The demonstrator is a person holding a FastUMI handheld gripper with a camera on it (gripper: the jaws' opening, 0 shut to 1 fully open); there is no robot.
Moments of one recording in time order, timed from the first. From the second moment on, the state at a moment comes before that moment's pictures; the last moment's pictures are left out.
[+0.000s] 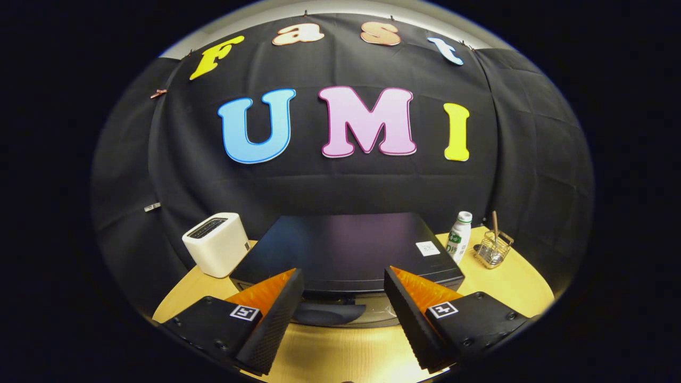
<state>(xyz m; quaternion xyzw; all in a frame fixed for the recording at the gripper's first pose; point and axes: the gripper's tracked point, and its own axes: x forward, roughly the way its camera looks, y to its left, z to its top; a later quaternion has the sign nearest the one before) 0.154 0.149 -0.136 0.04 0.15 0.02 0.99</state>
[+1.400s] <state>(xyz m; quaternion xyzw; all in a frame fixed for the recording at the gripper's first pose) 0.030 0.172 -0.276 -0.02 0.31 0.06 0.95</state>
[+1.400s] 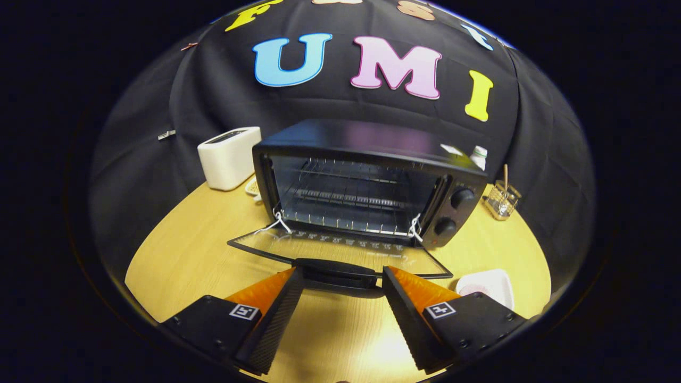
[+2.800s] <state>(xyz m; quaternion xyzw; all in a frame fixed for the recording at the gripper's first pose) -0.003 -0.083 -0.258 0.01 0.39 0.08 0.92</state>
